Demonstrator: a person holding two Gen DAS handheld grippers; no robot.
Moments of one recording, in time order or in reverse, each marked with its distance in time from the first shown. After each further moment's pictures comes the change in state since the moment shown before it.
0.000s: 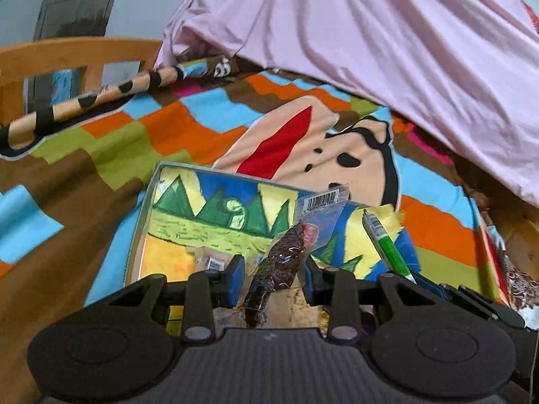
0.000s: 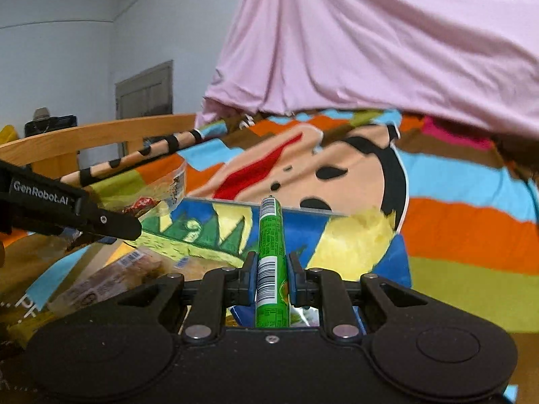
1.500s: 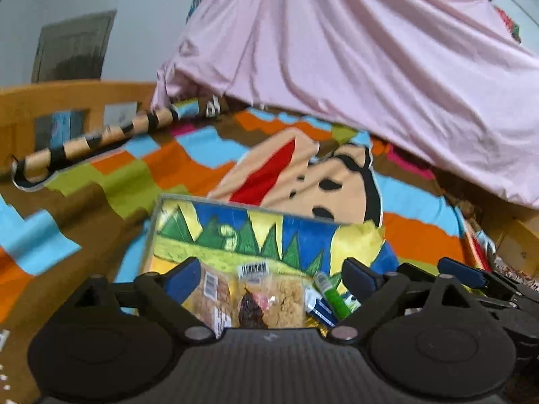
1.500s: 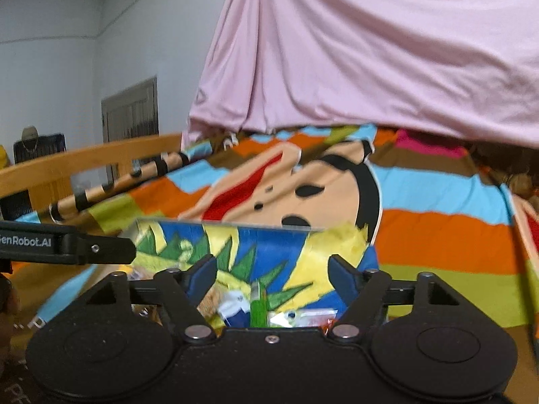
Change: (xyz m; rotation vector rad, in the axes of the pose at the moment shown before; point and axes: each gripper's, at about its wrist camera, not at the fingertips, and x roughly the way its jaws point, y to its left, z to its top) left arm -0.055 -0.018 -0.013 0.068 -0.156 -0.001; right arm -0.057 -0.005 0.024 0.026 -0.083 -0.042
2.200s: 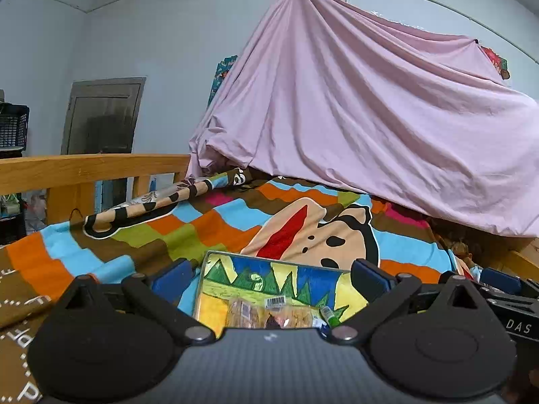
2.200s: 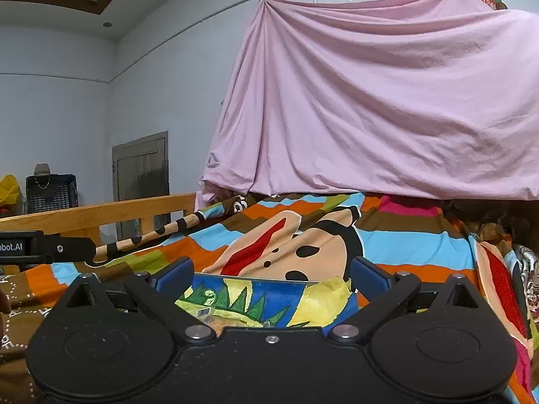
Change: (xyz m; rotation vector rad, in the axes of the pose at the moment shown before) left arm -0.117 -0.012 -0.006 0.019 -0.210 0.084; right arm -0.111 0.009 0.017 -0.006 -0.167 0.005
